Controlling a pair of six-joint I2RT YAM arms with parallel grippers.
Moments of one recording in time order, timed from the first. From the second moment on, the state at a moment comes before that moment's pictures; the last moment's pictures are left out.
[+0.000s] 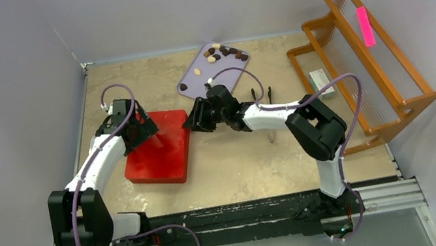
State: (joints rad) left arm -0.12 1.32 0.90 -0.58 -0.21 -0.64; right arm 0.77 1.95 1.21 0.15 -0.26 1.07
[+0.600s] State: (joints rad) left arm -0.10 1.38 0.93 -0.52 -0.16 -0.62; right arm 0.77 2.06 1.35 0.07 -0.21 1.00
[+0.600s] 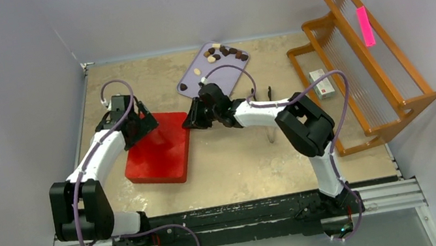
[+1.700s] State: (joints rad) left arm 0.05 1.44 0.99 -0.49 -0.03 -0.70; right arm 0.76 2.03 1.41 -0.03 -0.21 0.84
